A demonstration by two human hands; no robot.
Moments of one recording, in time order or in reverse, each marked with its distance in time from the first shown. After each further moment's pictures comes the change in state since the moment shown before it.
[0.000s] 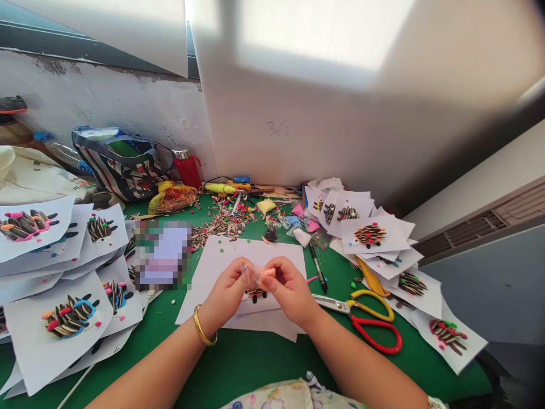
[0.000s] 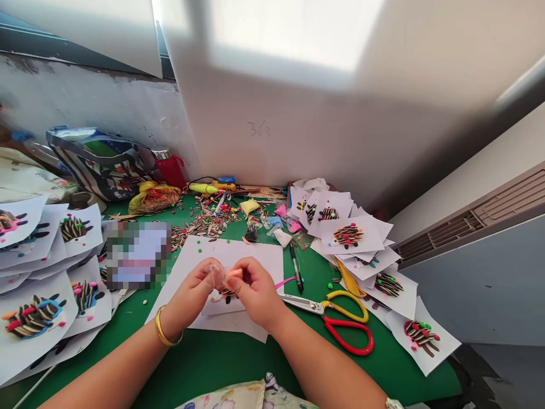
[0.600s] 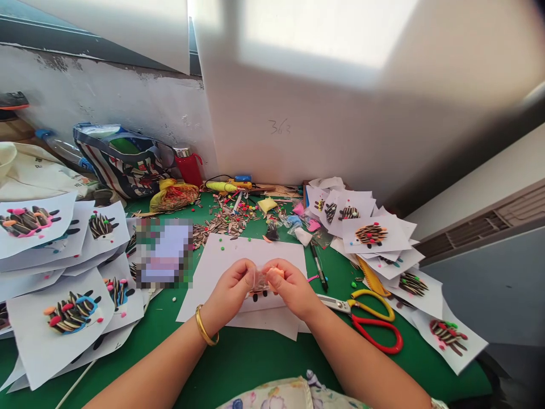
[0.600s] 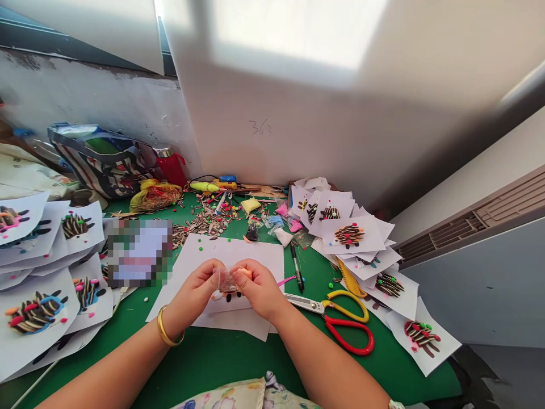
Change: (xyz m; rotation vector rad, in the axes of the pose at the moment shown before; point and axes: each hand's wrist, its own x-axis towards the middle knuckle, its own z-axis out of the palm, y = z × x) left_hand -0.003 -0.004 0.001 -0.005 -0.012 -0.051; right_hand 0.004 -0.002 -0.008 0.012 -0.086 0.143
